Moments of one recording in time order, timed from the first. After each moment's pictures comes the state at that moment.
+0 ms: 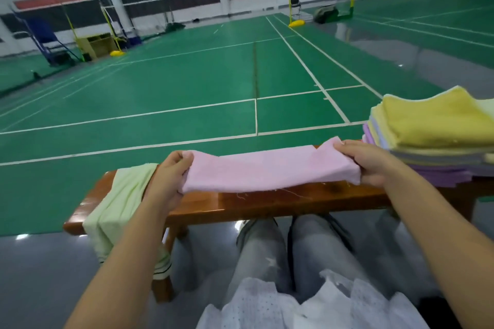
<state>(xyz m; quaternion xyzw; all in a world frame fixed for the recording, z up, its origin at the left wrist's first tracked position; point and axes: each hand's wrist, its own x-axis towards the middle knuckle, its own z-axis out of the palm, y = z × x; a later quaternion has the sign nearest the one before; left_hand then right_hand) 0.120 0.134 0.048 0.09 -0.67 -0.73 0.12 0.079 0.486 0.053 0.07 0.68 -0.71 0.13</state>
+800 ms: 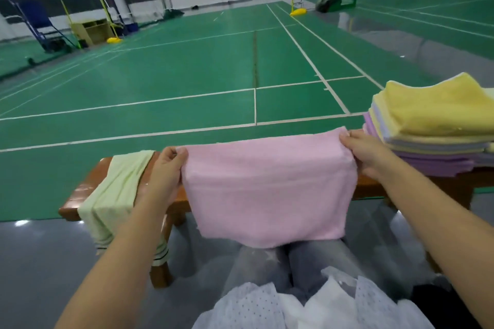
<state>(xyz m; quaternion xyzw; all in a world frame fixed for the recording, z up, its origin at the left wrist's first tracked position) 0.111 0.125 0.010 0.14 -0.70 -0.68 0.16 0.054 0.490 0.012 0.09 0.72 -0.69 0.03</state>
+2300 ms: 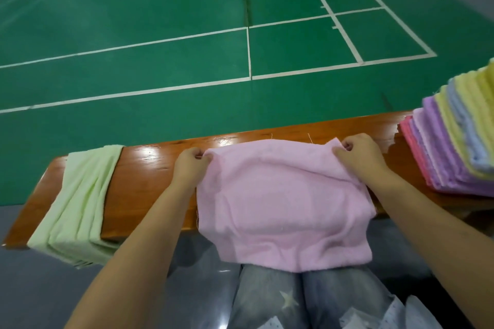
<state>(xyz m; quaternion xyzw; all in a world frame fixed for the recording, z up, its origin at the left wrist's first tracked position) -0.073 0.114 -0.077 0.22 -0.90 -0.38 0.01 -0.092 0.456 -0.083 0.07 0.94 -0.34 0.00</state>
